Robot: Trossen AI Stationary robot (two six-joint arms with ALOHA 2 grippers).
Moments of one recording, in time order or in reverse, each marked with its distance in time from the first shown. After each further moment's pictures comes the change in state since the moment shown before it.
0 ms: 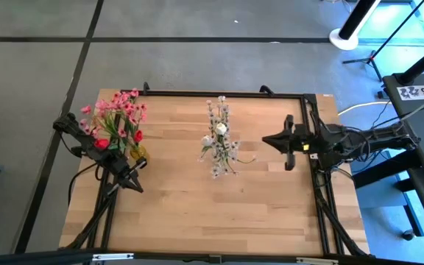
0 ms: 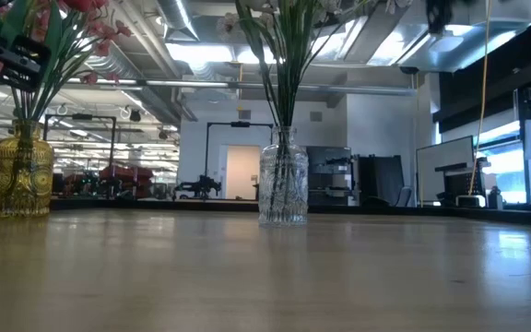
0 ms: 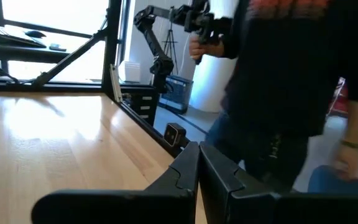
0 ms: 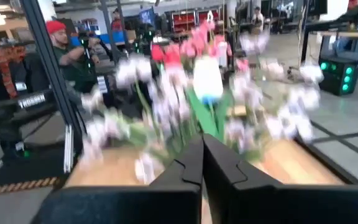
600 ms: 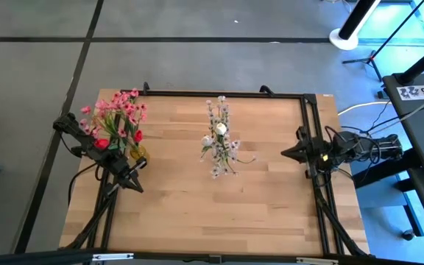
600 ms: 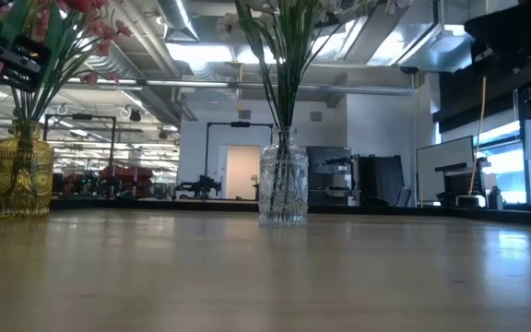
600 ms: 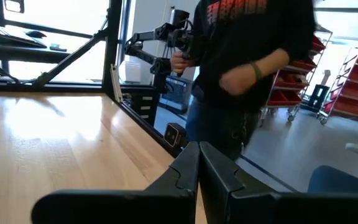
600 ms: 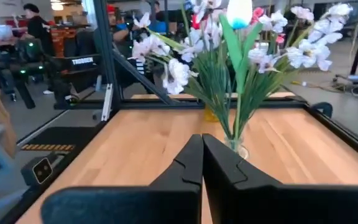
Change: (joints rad) left arm 0.000 0.000 0.000 0.000 -0.001 0.000; right arm 0.001 -0.590 -0.326 -0.266 -0.184 -0.084
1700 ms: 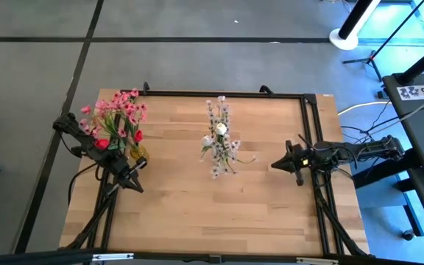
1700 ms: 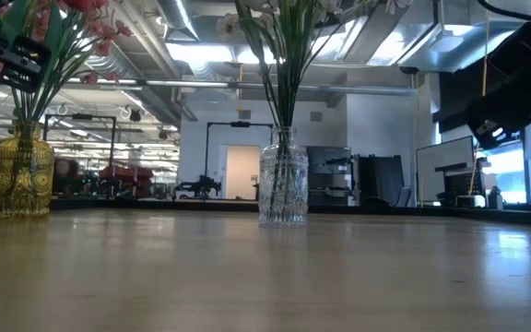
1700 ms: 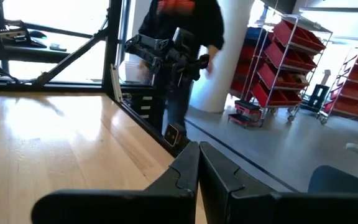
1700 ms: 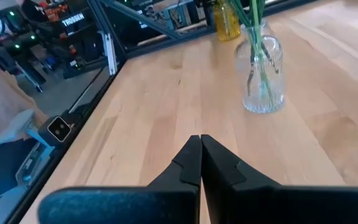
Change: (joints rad) left arm 0.000 0.002 -0.001 0.001 0.000 0.000; right arm 0.001 0.029 -0.230 0.029 -0.069 0.297
